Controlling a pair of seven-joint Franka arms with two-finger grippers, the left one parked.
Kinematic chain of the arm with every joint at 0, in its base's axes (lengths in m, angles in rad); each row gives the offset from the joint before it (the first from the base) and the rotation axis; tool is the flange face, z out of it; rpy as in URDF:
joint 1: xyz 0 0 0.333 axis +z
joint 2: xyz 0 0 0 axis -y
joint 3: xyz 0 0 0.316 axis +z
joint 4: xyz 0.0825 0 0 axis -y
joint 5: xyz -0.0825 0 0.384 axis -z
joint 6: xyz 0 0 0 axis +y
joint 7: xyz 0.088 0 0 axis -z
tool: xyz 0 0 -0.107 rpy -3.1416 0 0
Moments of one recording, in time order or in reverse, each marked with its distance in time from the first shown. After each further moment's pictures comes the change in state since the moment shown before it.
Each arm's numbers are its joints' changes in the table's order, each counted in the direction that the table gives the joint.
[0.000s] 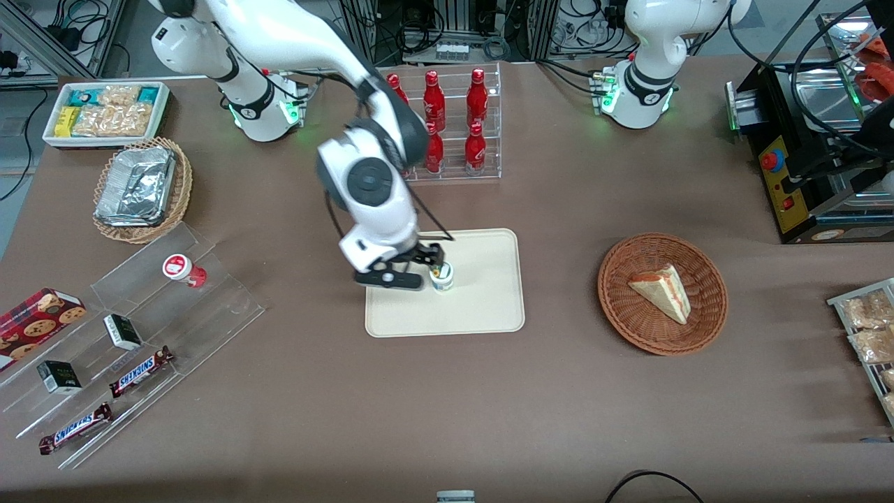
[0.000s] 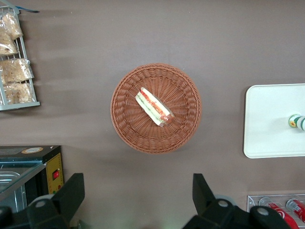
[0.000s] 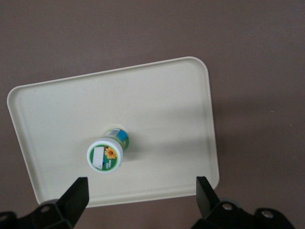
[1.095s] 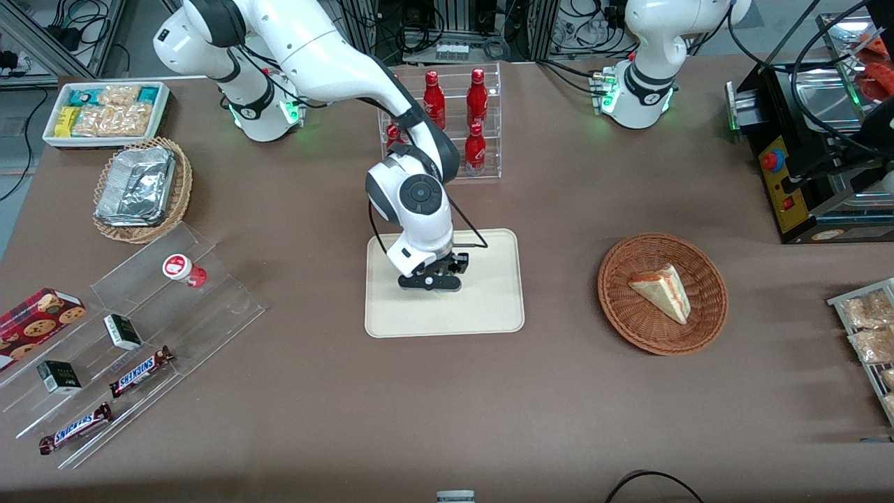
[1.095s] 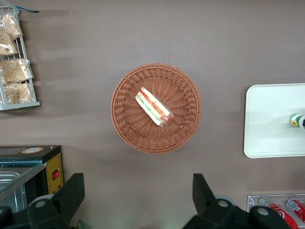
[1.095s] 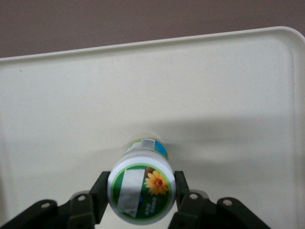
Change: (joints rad) arm 0.113 -0.275 0.031 0.018 0.000 -0.328 0.076
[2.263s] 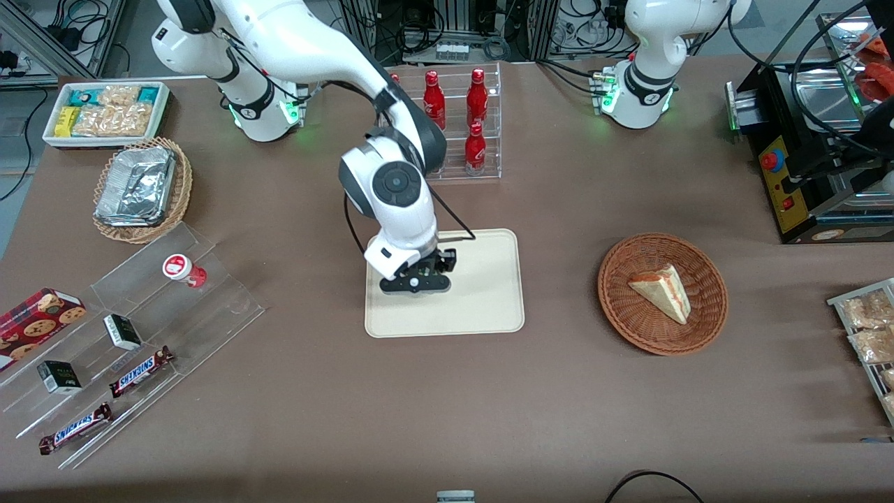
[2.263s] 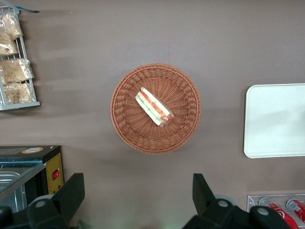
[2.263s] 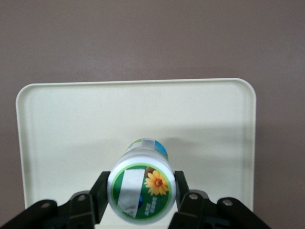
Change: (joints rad) arm -0.066 0.077 0.001 0.066 0.029 0.123 -0.105
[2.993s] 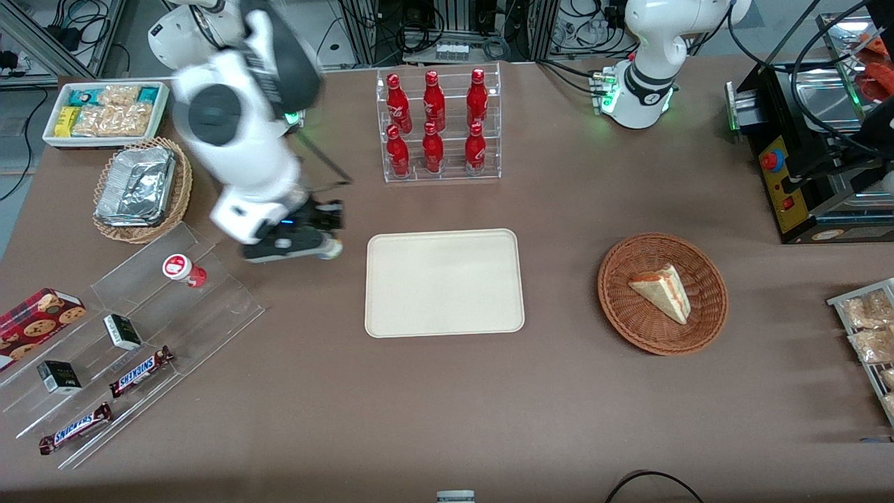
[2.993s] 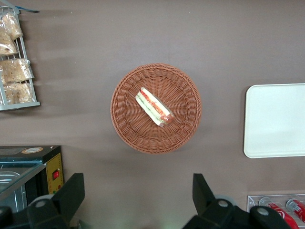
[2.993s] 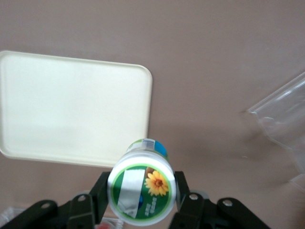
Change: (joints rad) arm -0.125 0.410 0.001 -0.157 0.123 0.319 -0.190
